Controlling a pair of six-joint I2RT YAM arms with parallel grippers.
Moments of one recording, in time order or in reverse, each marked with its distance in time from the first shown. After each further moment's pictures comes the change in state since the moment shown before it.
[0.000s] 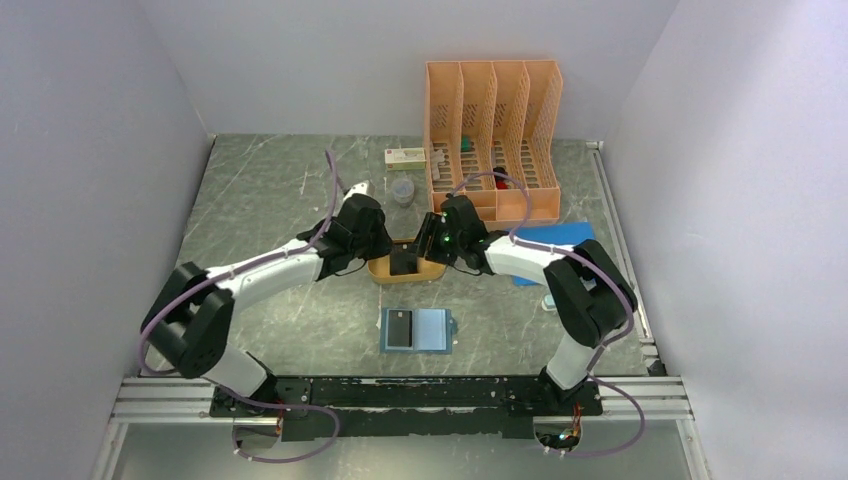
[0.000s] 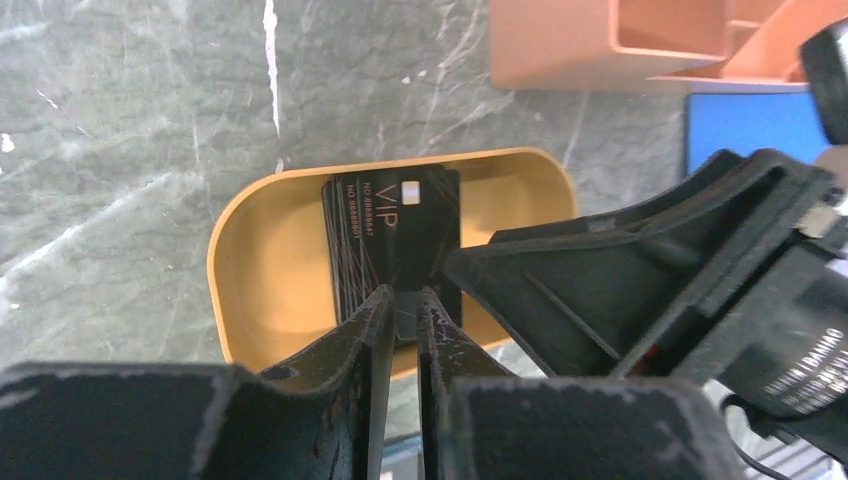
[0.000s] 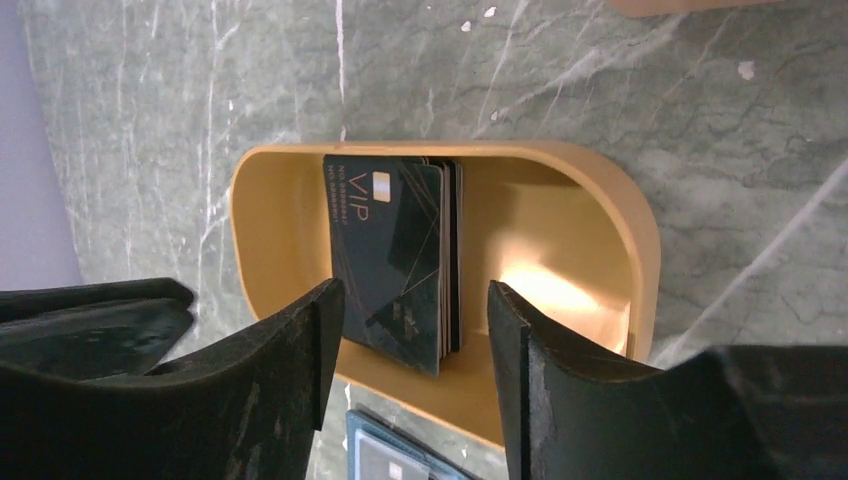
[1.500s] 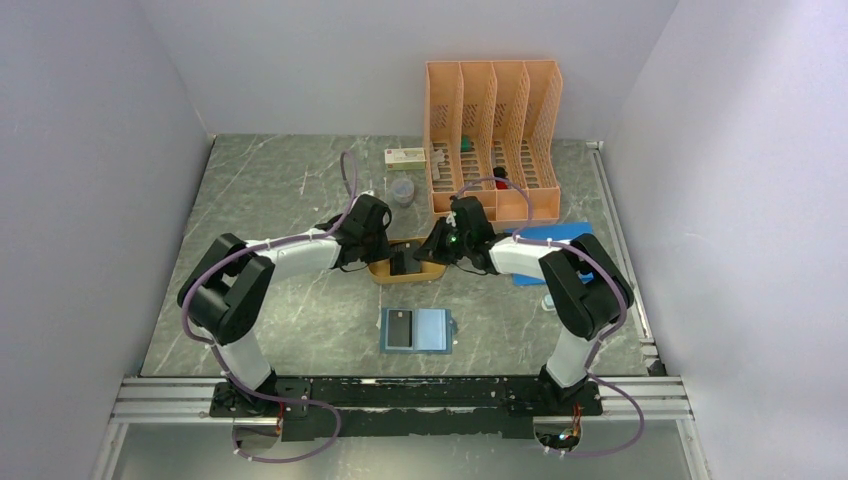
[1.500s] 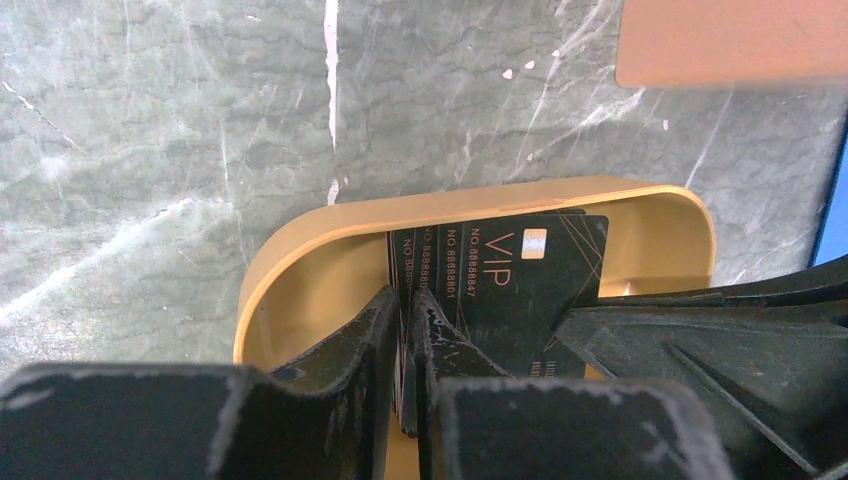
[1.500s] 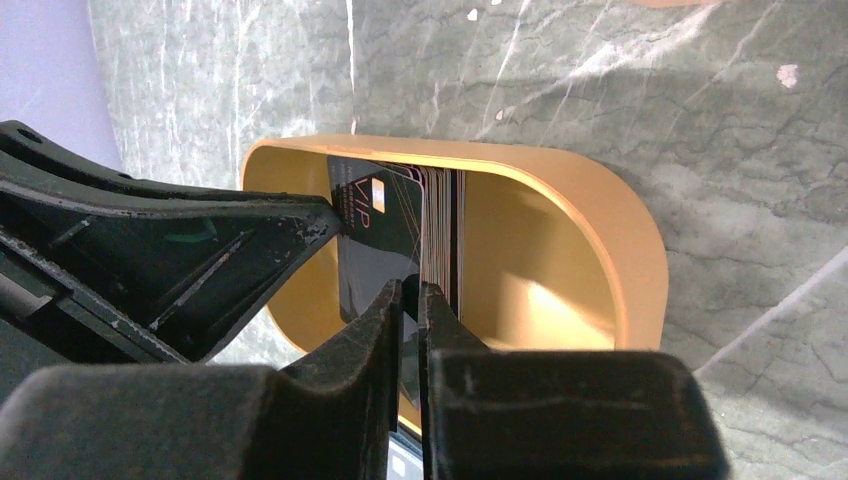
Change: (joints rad) left arm 0.051 0.249 0.060 0.002 0.056 0.014; right arm -0.065 0.064 -0.038 0.122 -0.169 0.024
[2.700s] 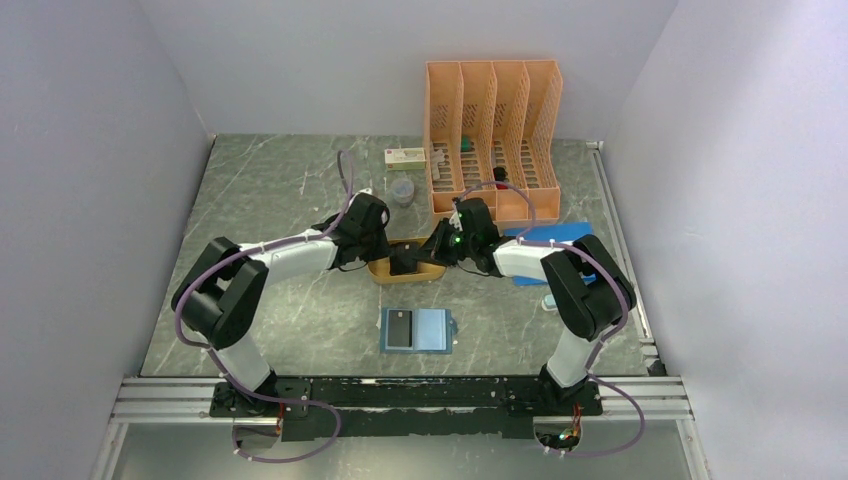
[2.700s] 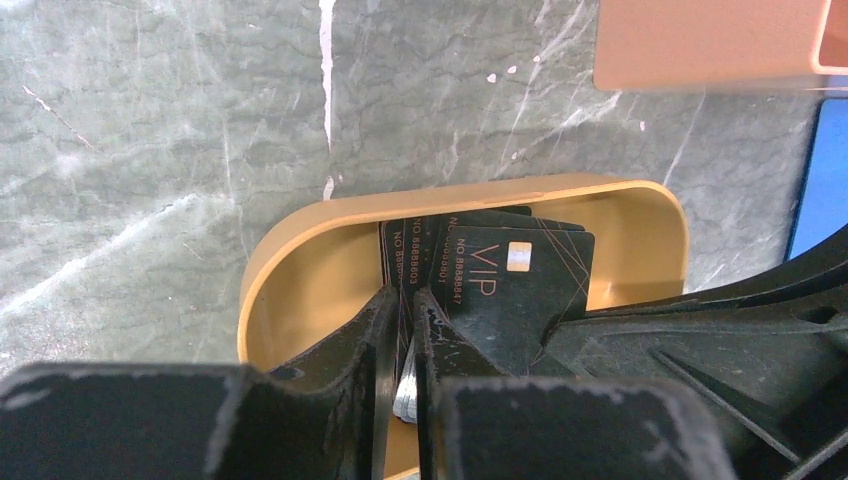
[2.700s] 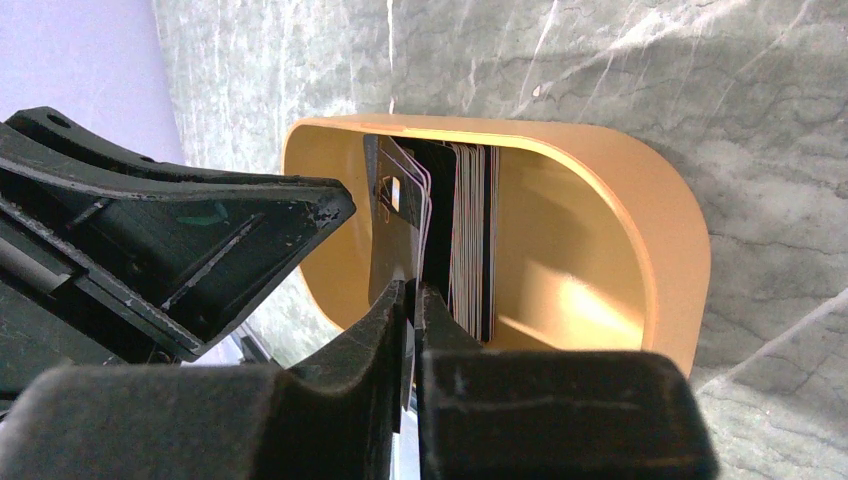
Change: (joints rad) left arm 0.001 -0.037 -0.008 0.000 -0.002 -0.001; right arm -0.025 -0.013 -0.046 0.076 -0.107 0.066
